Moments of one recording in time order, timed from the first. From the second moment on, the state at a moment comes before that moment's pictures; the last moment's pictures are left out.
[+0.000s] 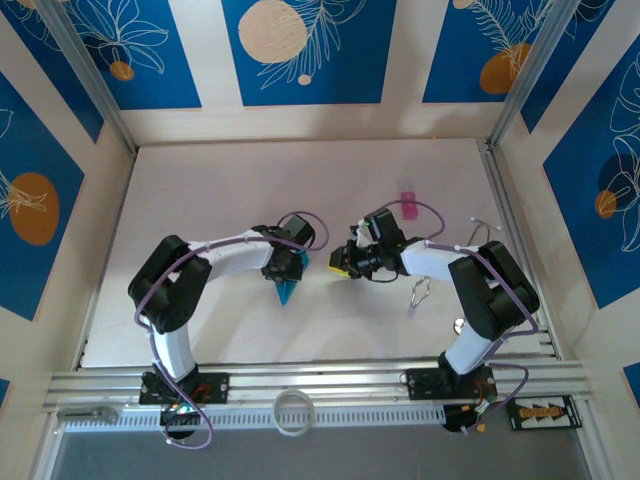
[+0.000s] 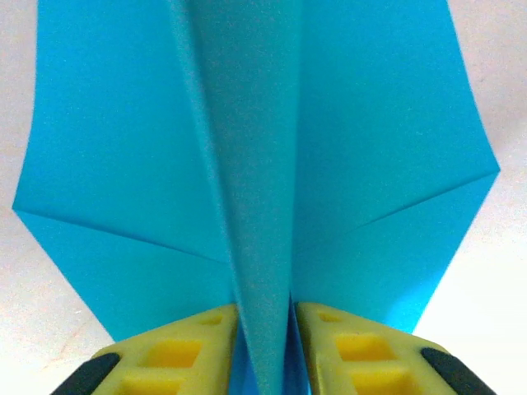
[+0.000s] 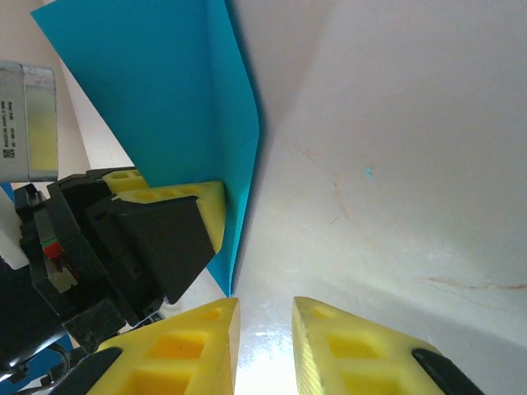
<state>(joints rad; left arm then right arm) -0.72 1.84 1.13 -0.64 -0.12 -0.59 0.48 1.65 0.77 -0.03 -0.67 0.88</state>
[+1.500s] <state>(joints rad) -0.72 1.92 1.26 -0.70 -0.12 -0.70 0.39 1.50 0.72 -0.04 -0.75 0.86</state>
